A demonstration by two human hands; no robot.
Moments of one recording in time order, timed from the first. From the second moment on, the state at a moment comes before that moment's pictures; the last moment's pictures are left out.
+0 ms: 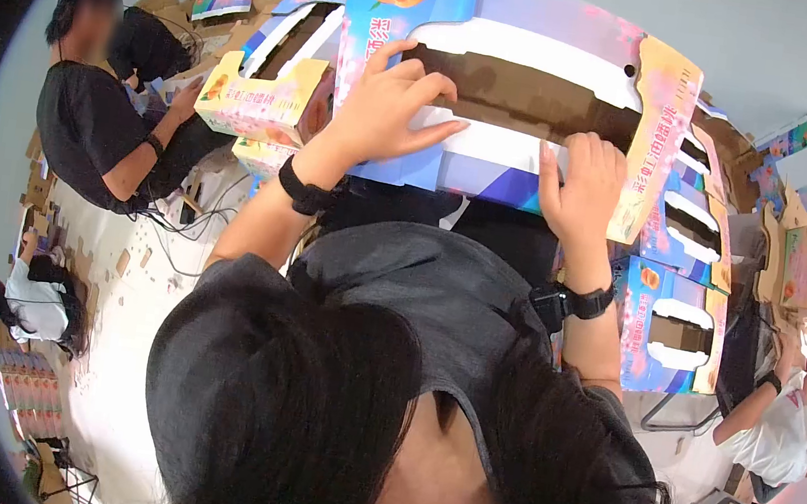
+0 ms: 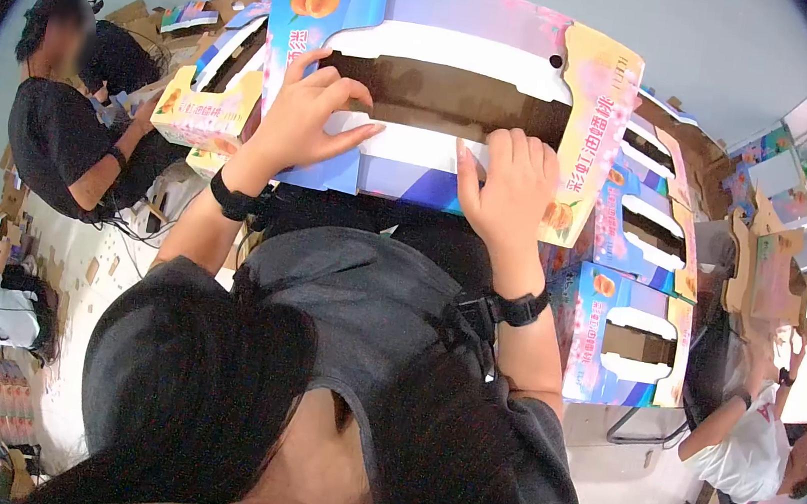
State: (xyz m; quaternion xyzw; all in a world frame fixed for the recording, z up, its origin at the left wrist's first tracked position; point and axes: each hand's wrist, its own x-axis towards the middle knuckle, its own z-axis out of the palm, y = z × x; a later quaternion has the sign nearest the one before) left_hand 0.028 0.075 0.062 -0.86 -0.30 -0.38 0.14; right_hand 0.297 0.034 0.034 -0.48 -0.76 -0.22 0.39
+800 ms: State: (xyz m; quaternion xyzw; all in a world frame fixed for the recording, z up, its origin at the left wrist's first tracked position) left_hand 0.006 0.001 0.036 -0.61 -0.30 -0.61 0.41; right_hand 0.315 0.000 -0.035 -0.42 -0.73 -0.33 0.42
